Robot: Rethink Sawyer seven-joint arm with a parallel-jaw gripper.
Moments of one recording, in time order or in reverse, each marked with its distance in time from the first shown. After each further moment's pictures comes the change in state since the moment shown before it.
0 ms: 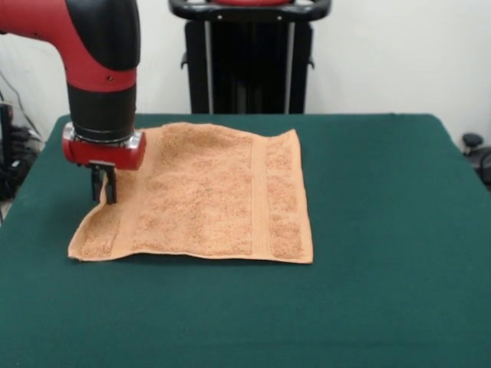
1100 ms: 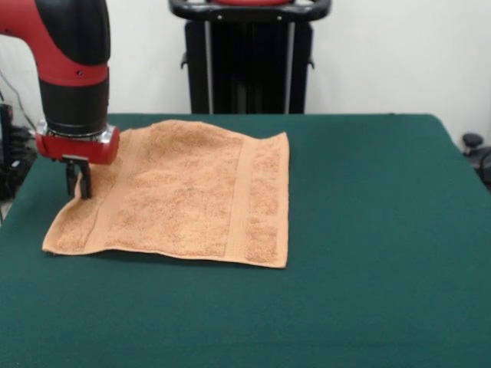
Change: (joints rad) arm -0.104 -0.010 0.060 0.006 -0.102 0.000 0.000
